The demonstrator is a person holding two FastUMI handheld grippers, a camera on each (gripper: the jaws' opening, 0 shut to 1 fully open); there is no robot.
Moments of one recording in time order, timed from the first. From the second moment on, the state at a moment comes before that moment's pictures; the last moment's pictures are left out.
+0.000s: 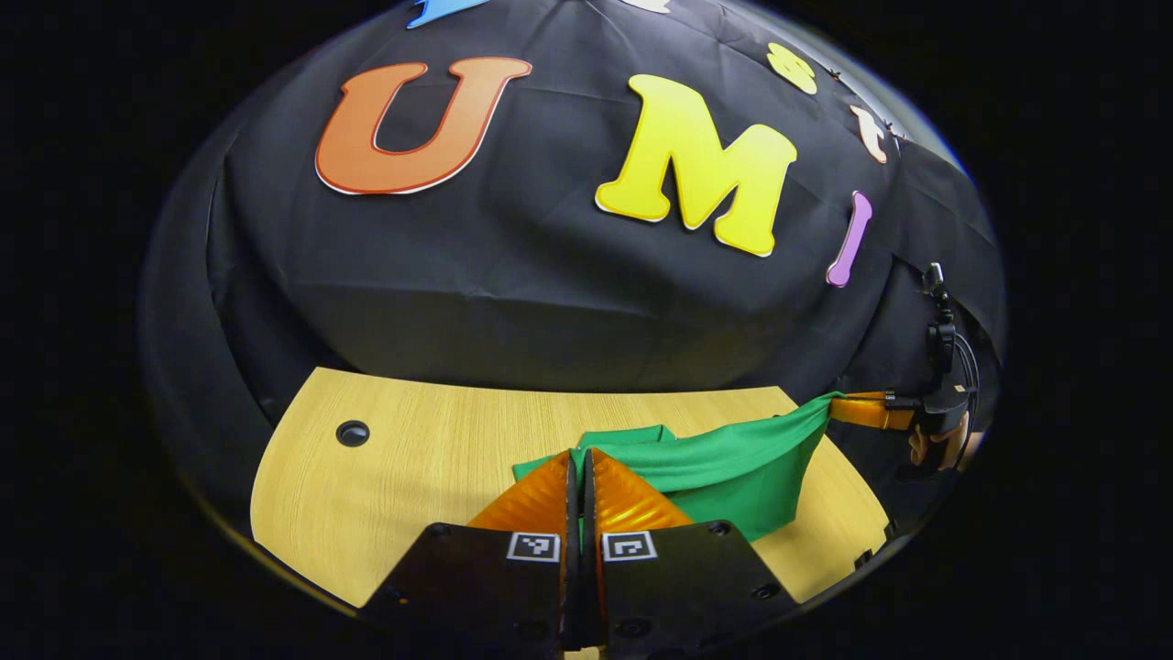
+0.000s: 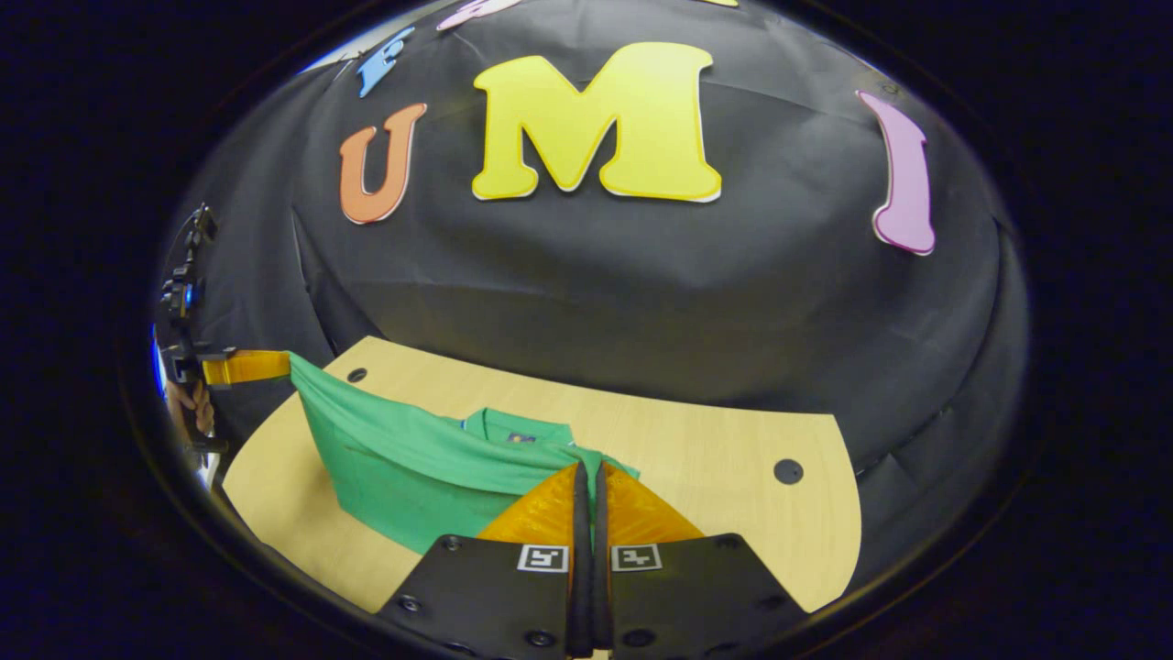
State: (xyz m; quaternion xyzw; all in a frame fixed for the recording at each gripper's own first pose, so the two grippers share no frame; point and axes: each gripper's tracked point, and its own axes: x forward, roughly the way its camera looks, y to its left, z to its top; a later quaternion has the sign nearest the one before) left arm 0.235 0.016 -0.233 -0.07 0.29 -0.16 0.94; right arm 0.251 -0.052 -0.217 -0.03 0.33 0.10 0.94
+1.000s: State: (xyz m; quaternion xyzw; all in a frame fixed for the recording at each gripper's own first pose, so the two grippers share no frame) left arm 0.329 -0.008 -0.394 -0.02 0.34 -0.10 0.94; right arm 0.359 -0.064 -0.370 -0.04 0.35 0.05 0.94
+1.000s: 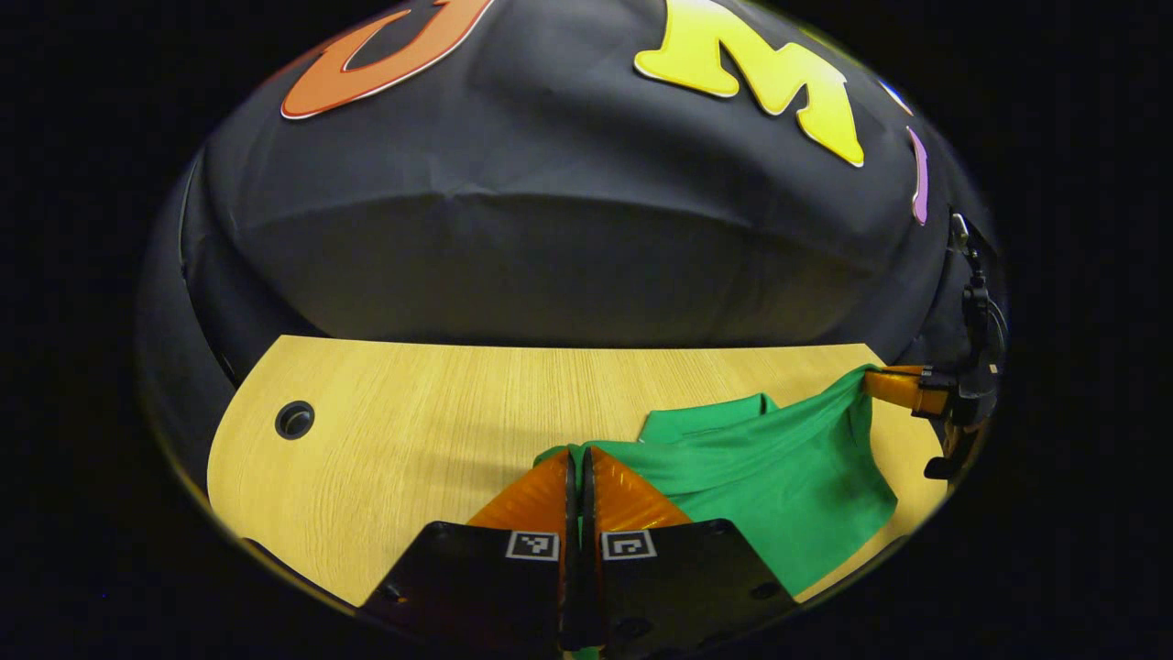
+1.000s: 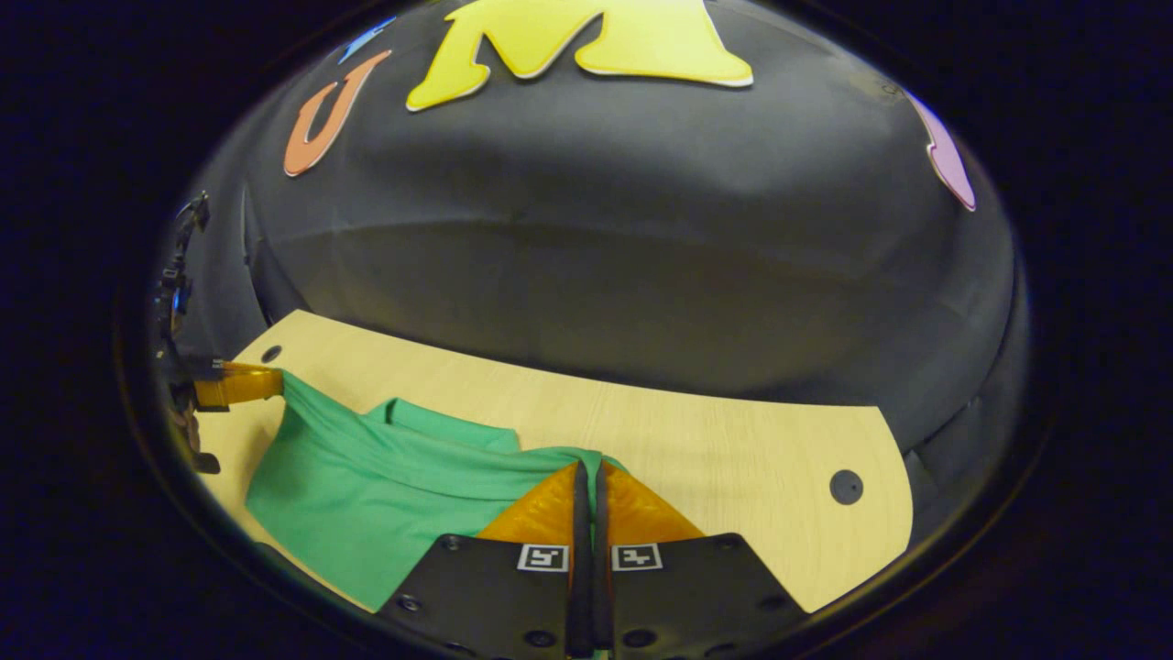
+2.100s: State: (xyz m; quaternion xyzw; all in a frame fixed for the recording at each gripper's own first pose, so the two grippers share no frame) left arm 0.183 -0.008 -0.094 0.00 0.14 -0.03 0.99; right arm 0.183 -0.056 -0.103 -0.01 0.14 0.00 0.99
